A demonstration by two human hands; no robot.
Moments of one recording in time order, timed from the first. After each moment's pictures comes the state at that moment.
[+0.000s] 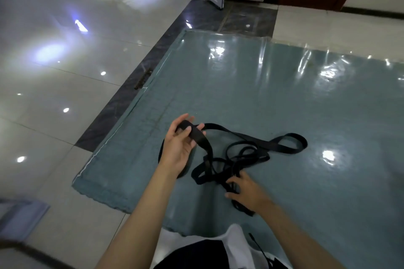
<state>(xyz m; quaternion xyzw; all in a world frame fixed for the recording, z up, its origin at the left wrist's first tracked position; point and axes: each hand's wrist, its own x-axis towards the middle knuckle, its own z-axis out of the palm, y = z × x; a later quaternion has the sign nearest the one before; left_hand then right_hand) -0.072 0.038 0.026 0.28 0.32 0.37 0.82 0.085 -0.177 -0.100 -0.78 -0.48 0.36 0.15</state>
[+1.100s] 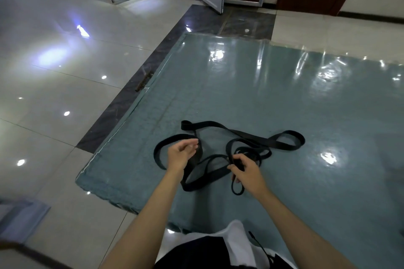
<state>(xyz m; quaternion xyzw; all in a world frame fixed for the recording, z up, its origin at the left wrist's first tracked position) -0.089 0.014 -0.024 0.49 0.50 0.27 0.66 0.077 -0.157 -0.066 -0.74 -0.29 0.37 0.48</state>
